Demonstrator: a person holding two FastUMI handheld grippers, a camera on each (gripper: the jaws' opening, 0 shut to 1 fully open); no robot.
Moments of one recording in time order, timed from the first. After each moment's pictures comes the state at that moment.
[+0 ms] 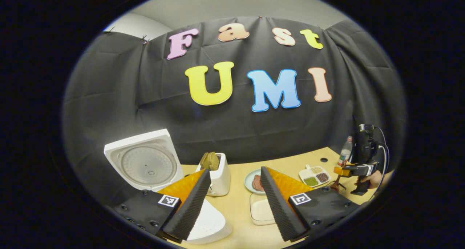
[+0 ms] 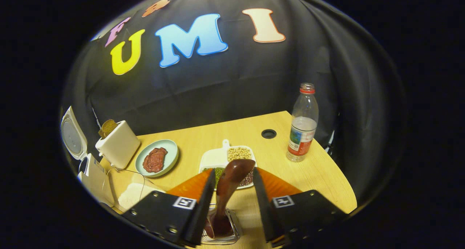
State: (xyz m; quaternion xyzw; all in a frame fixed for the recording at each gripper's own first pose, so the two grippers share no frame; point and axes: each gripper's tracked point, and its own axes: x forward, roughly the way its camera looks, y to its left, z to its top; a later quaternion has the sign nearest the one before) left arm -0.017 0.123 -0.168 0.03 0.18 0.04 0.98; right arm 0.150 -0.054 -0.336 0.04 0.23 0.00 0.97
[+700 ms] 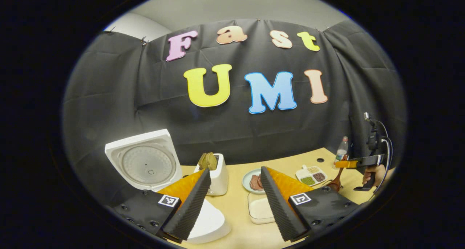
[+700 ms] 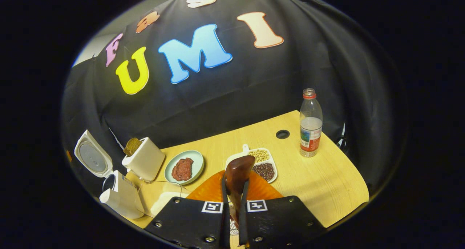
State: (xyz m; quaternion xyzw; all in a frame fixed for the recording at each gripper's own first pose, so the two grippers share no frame) left arm -0.032 0.116 -0.163 0.02 0.16 0.02 0.99; right arm 0.117 -0.031 -0.279 0.13 0.22 0.03 0.97
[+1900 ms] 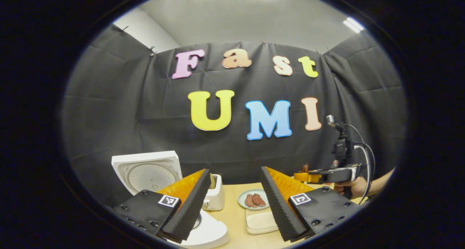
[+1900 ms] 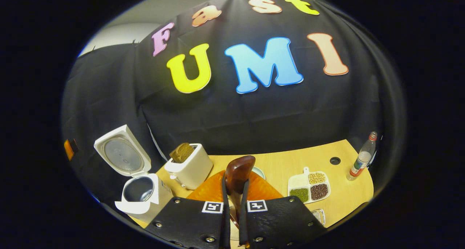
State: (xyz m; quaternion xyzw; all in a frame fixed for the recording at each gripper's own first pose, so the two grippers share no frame) left arm -0.054 0.143 -0.095 -0.01 0.07 0.01 1.00; right arm 0.132 0.169 -0.220 0.04 0.18 0.16 0.97
